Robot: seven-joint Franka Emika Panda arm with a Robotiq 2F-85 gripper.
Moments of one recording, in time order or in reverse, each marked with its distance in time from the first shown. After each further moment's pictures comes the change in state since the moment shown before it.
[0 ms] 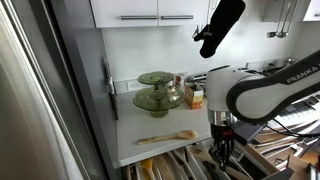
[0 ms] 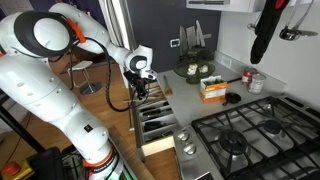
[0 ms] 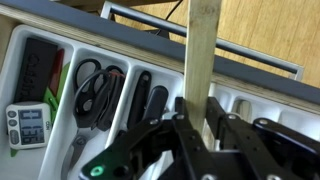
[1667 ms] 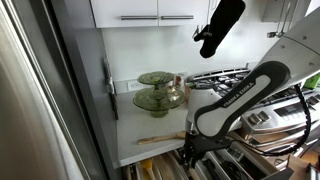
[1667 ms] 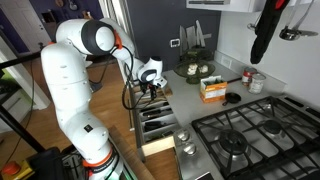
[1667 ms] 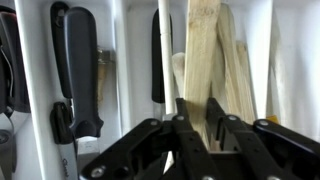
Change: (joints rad) arm 0.000 0.387 -0.006 0.156 0.114 0.431 0.174
